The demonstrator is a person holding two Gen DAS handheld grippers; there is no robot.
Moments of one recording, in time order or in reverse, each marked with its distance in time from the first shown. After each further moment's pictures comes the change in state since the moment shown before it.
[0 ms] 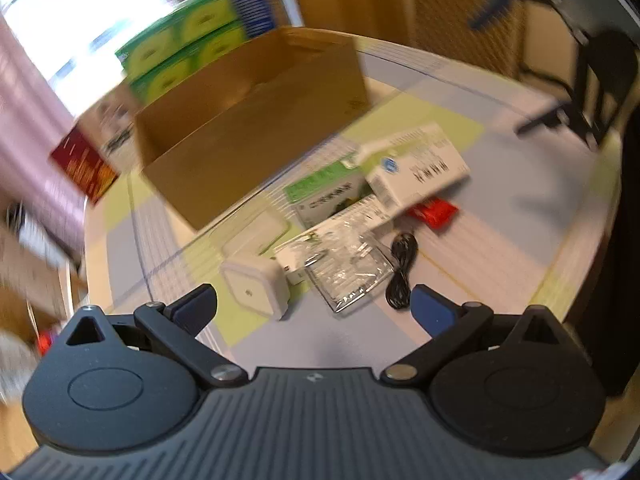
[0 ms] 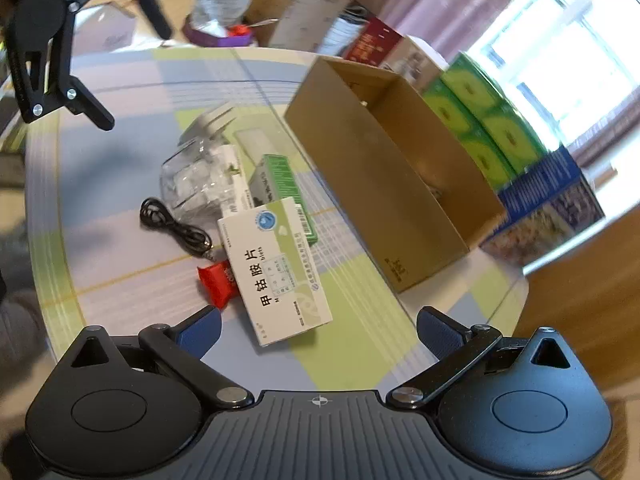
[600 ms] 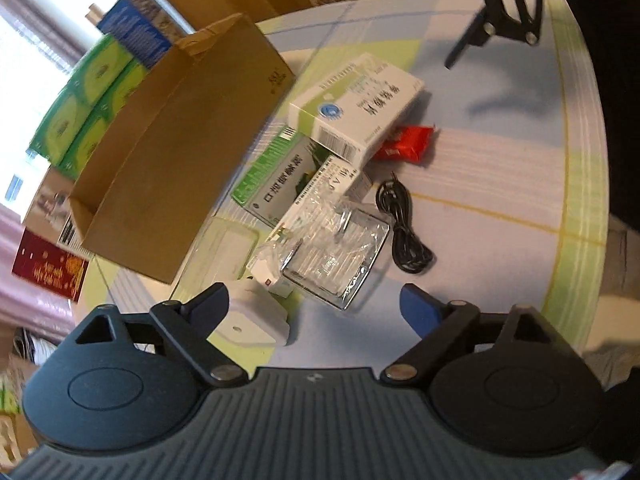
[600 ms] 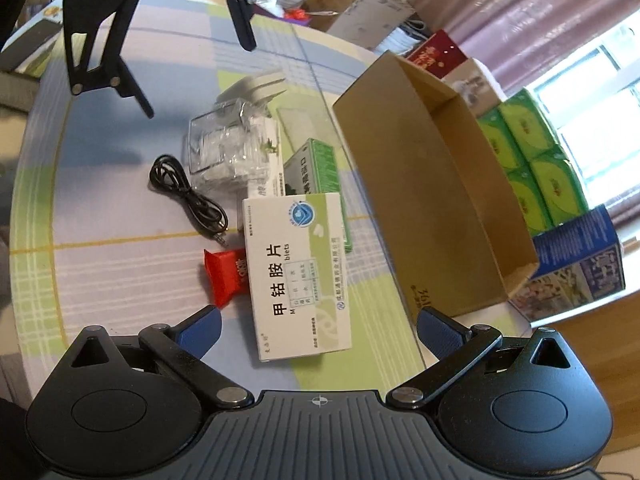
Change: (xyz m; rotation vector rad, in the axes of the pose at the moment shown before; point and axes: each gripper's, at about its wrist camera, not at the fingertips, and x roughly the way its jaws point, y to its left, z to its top) left arm 0.066 -0.020 -0.020 0.400 -0.009 -0.029; right arm 0.056 0.023 0.000 -0.208 0.003 0.012
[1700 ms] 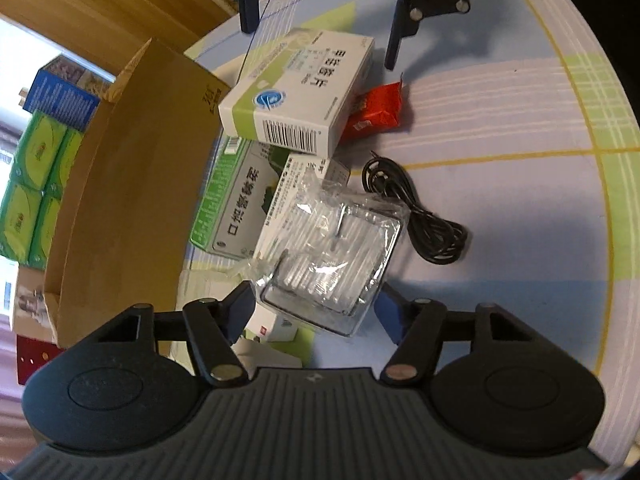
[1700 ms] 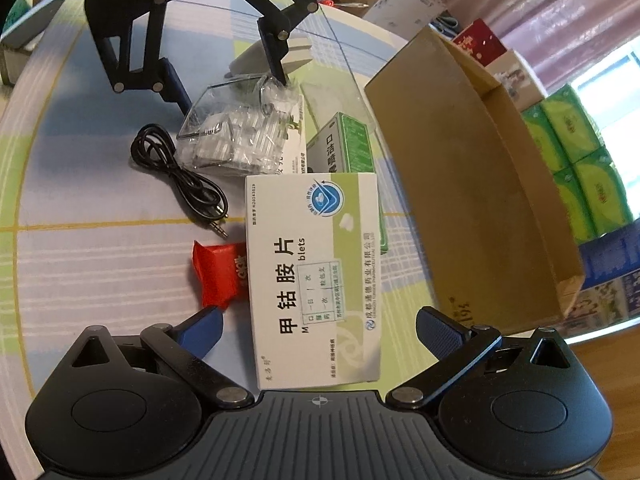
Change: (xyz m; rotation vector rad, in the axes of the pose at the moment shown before) left arm 0.053 -0.011 0.001 0.308 -0.049 -0.018; right arm 0.056 -0.003 -0.002 -0.026 0.000 0.088
